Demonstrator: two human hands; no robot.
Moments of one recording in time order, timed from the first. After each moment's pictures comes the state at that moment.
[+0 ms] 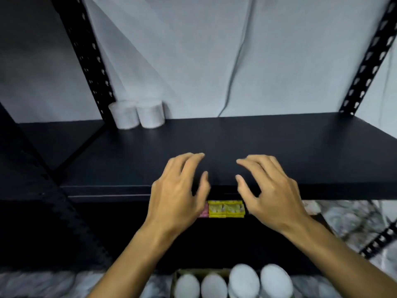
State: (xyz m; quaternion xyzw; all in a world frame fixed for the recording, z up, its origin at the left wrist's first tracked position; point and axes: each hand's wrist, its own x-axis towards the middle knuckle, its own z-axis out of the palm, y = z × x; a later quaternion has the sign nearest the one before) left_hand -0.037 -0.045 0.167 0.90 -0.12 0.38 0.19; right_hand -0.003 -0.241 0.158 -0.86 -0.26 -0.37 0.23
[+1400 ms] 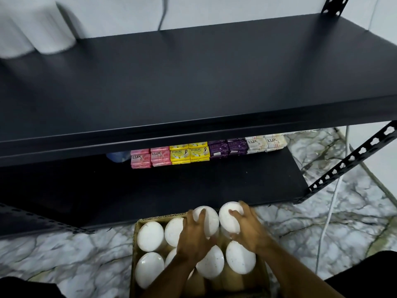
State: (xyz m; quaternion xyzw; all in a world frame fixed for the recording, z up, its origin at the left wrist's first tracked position) left_hand -0.057 -0.172 -0.191 0.98 0.01 -0.13 0.17; right_hand -0.033 -0.357 -0.153 -0.96 -0.10 0.21 0.17
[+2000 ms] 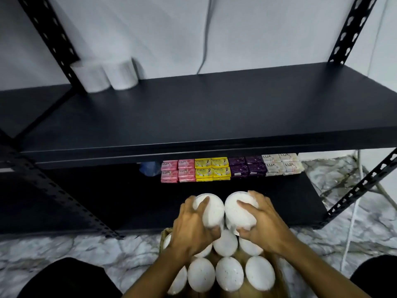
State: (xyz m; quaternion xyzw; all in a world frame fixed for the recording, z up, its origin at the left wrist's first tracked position) left_hand -0.068 -0.107 -0.034 0.98 -0.02 -0.03 0.17; right_hand -0.042 -0.326 -0.030 -0.95 -0.20 0.03 0.24
